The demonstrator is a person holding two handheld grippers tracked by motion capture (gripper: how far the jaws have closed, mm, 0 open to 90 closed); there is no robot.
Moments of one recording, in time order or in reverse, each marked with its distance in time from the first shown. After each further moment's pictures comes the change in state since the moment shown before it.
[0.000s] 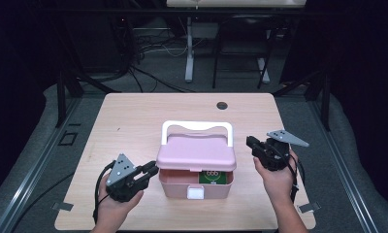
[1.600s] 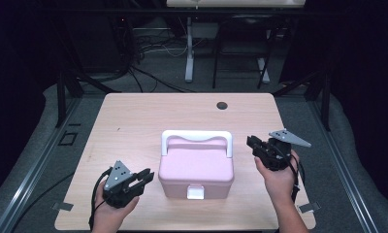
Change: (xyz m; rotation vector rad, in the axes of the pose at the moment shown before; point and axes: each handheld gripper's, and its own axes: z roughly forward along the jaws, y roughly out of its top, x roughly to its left) left arm 0.010 -0.025 -0.002 0.063 0.028 -0.043; right arm -0.005 0.000 -0.001 -0.005 0.004 0.016
